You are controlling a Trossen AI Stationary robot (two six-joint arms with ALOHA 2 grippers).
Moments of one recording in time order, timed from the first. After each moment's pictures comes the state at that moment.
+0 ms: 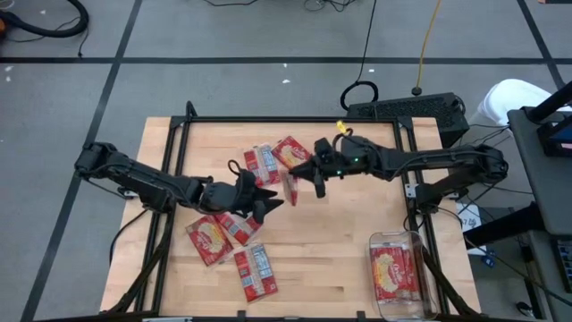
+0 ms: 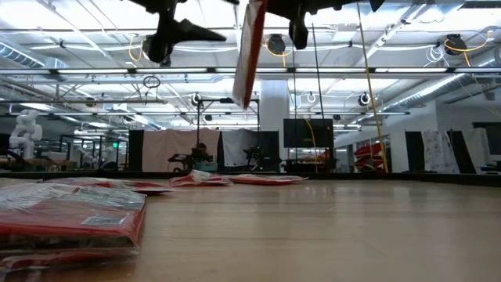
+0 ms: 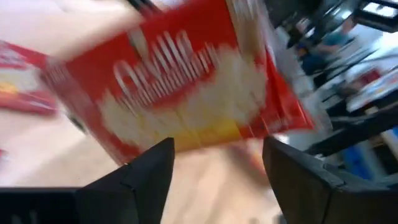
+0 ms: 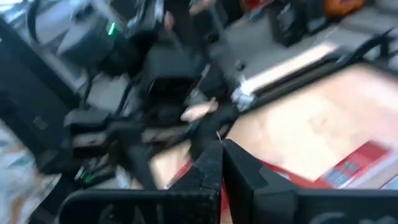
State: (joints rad) left arm -0.25 1.32 0.85 0.16 -0.38 -0.90; right arm -0.08 1.35 1.00 0.18 -0.12 0.48
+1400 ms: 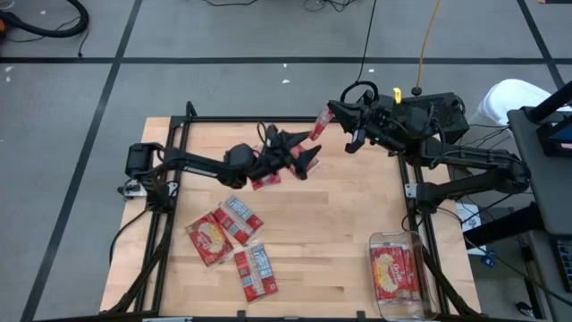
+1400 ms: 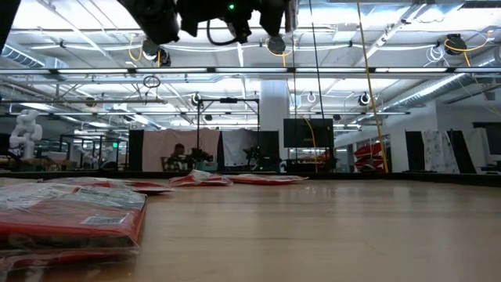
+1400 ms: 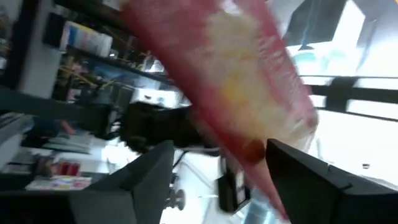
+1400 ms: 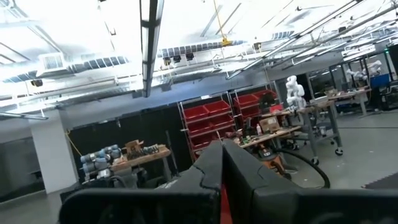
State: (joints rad) left arm 0.07 1.79 1.10 1.18 -0.20 -1.90; right arm -0.22 1.09 1.00 0.47 0.13 0.23
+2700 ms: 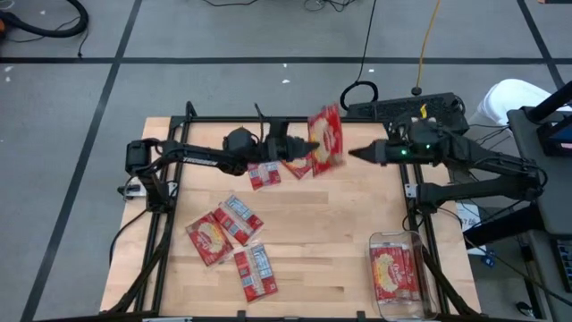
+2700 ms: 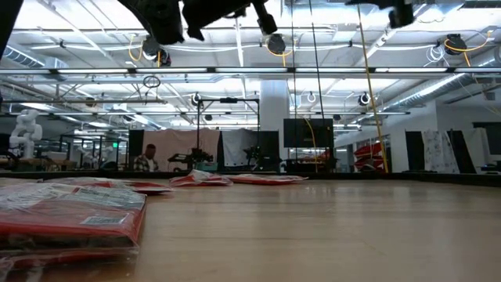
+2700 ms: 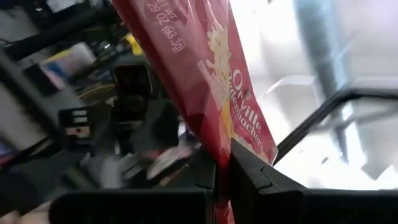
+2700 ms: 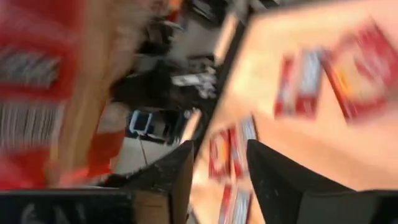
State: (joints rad) left arm 0.17 1.76 1.14 1.11 0.28 -1.14; right arm -0.15 0.80 0.99 -0.53 -0.01 1.19
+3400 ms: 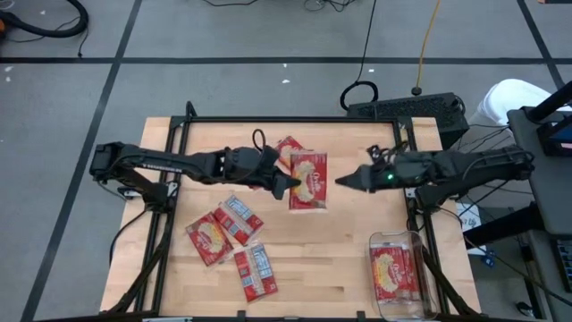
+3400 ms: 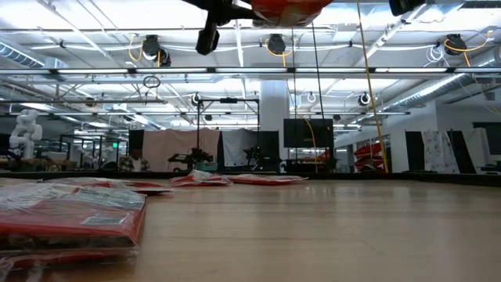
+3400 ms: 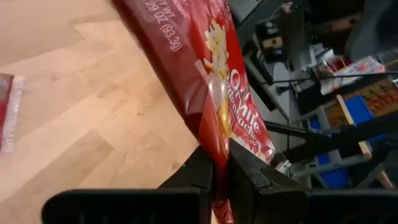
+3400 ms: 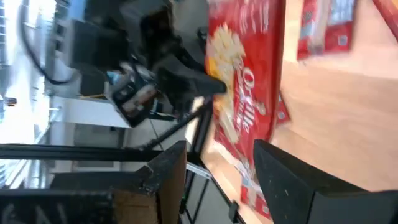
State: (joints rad) left arm -0.01 1.48 1.14 -0.02 -0.01 -0.87; right arm 0.19 0.94 0.99 -0.43 0.21 1.41
